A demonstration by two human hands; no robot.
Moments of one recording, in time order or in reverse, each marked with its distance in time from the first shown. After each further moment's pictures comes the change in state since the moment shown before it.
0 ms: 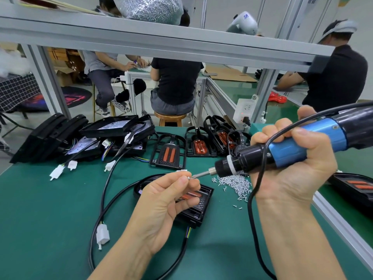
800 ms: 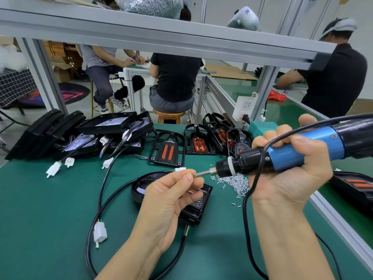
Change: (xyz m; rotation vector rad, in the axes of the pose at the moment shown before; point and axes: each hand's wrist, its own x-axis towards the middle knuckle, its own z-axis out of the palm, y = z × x) left_hand 0.003 -0.013 0.009 0.024 0.084 0.064; right_hand -0.003 0.006 -0.013 -0.023 0.030 -0.073
